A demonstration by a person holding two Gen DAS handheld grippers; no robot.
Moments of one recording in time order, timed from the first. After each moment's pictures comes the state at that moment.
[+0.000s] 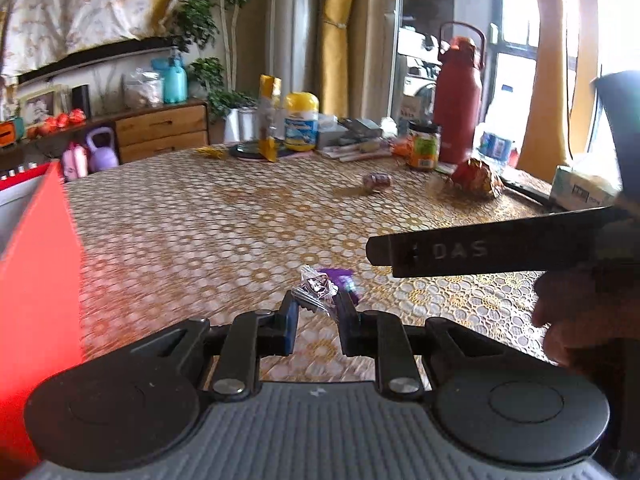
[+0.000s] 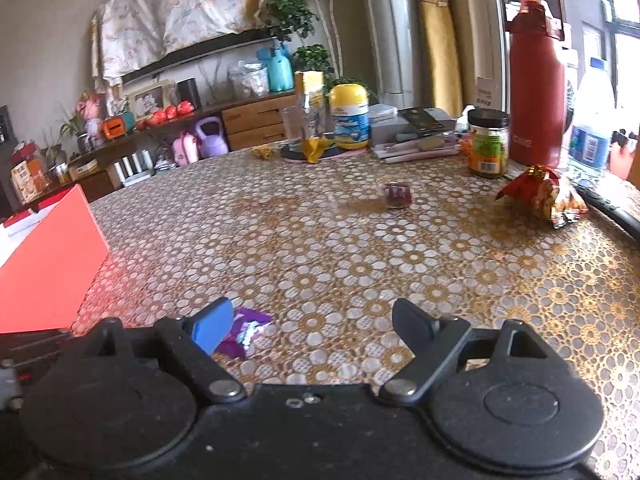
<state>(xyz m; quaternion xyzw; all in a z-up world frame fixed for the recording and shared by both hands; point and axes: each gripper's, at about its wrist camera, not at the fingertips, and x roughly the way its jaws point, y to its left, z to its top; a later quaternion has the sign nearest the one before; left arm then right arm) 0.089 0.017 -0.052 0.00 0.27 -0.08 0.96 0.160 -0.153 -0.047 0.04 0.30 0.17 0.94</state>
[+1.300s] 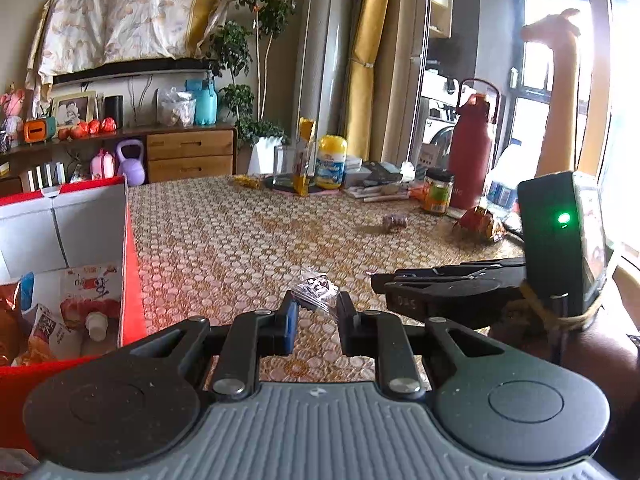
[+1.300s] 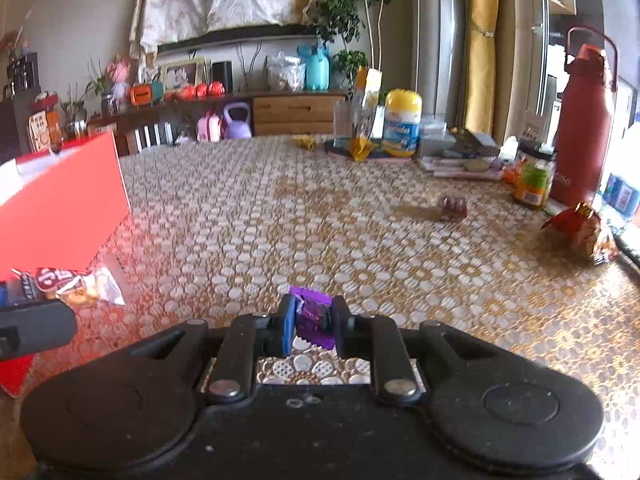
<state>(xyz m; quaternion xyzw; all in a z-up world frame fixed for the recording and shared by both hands) 0.041 0.047 -0.021 -0.04 0.23 -0.05 0.97 0.147 -0.103 -0.058 -0.04 0.28 0.19 0.94</state>
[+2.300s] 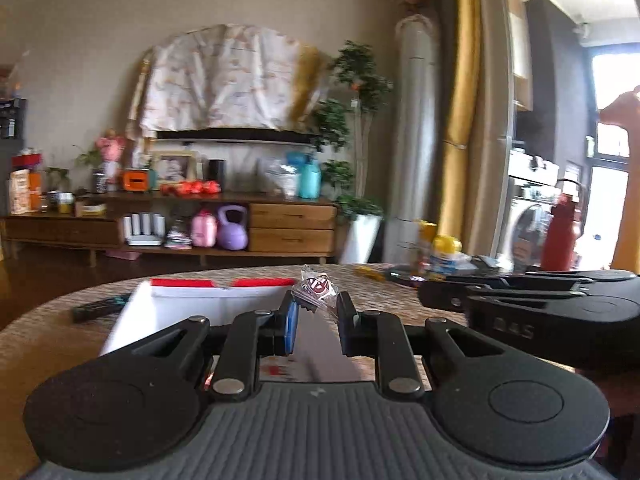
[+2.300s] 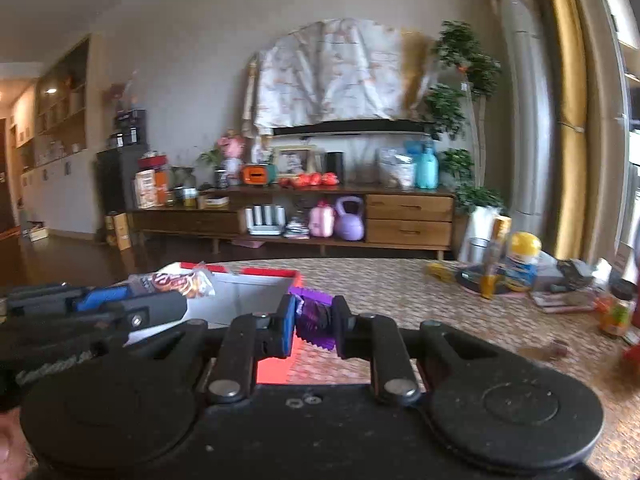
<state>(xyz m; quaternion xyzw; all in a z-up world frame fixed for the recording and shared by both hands) -0.017 0.145 0.054 -0.04 0.12 0.10 0.99 0.083 -0.021 0.059 -0.03 0.15 0.35 0.93</state>
